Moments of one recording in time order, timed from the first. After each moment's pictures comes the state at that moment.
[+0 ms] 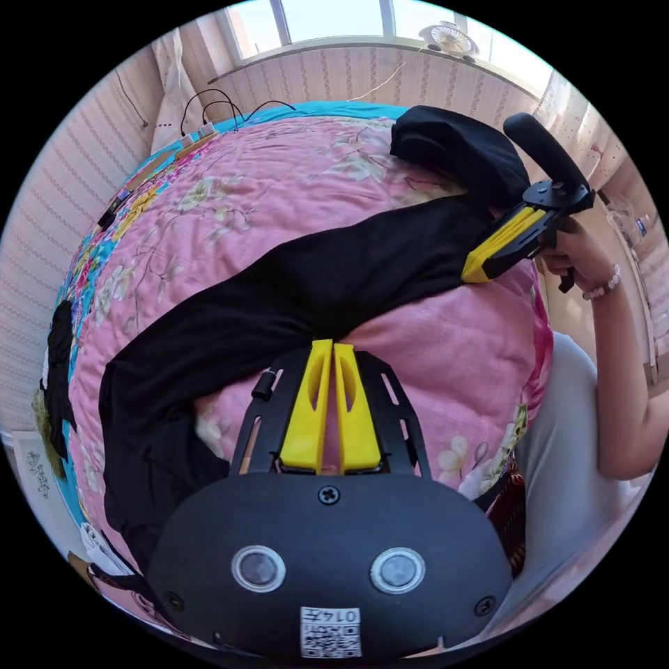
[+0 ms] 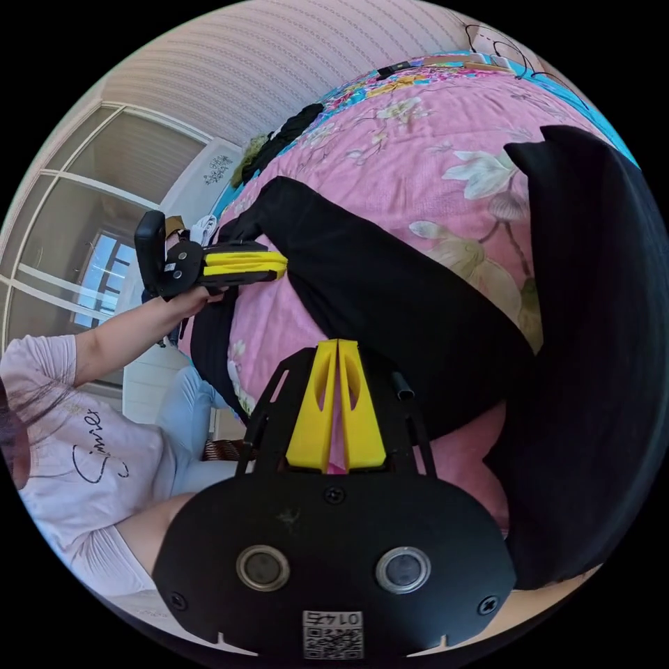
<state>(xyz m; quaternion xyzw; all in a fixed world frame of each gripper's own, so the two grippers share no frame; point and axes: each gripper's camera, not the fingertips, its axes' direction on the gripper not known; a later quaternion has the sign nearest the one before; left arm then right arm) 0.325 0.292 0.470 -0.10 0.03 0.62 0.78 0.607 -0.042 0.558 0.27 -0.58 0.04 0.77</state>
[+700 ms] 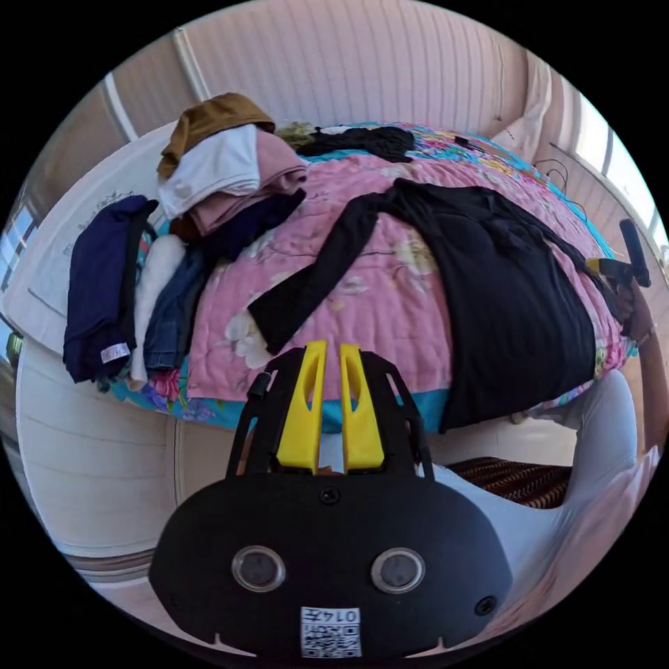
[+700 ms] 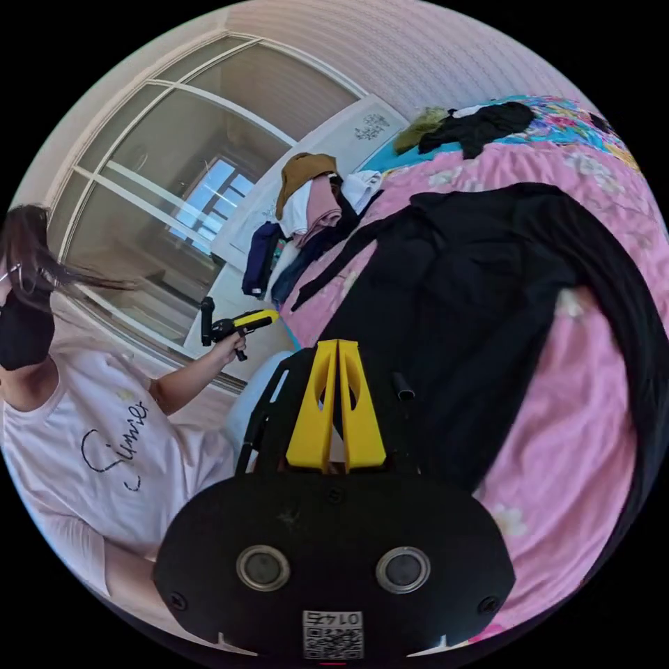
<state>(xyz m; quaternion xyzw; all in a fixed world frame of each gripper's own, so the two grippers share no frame) -0.275 0.347 0.175 0.05 -0.17 0.15 0.97 0.201 -0.173 0.481 0.35 -0.63 -0.21 0.66</state>
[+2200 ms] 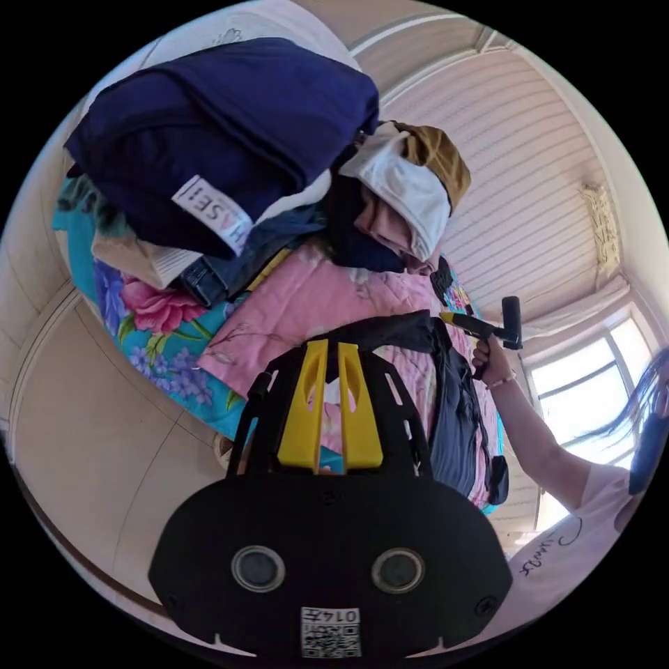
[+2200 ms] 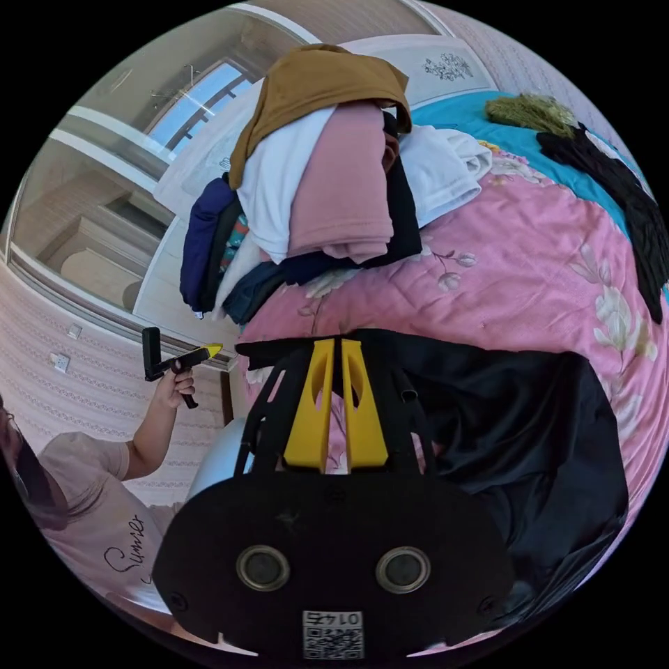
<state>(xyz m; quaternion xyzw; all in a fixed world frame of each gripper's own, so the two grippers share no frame) -0.732 0.340 0.015 0.13 0.12 -0.17 0.97 -0.372 -0.555 0.640 0.30 -0.50 -0.33 0.74</state>
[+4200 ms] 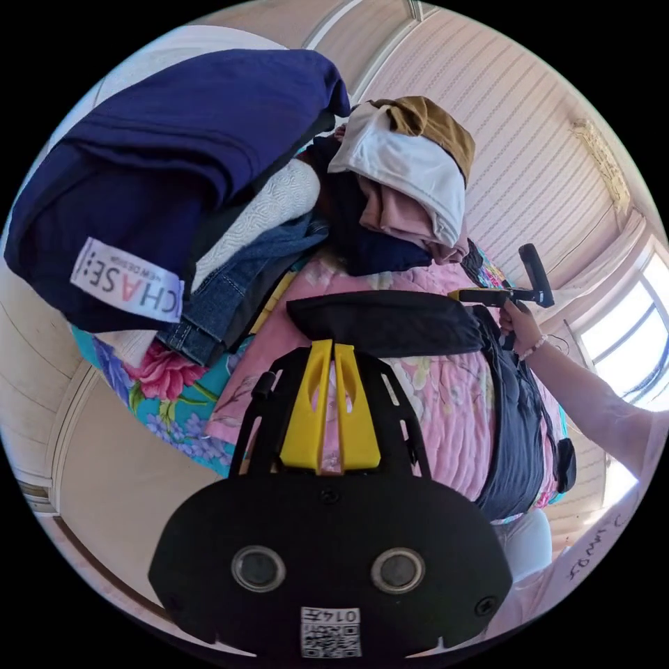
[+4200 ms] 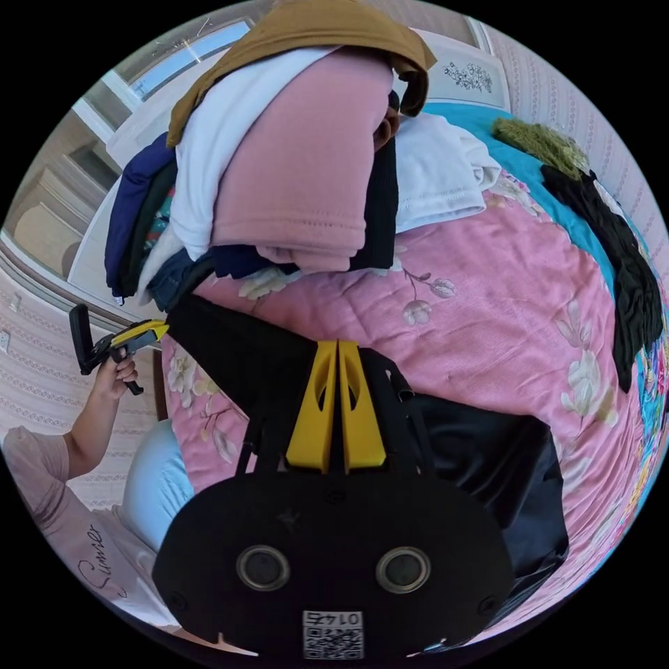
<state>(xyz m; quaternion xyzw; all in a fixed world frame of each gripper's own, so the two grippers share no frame) -0.696 0.257 0.036 0.14 0.01 -0.07 0.99 -0.463 -0.559 0.634 0.35 -0.37 -0.34 0.79</state>
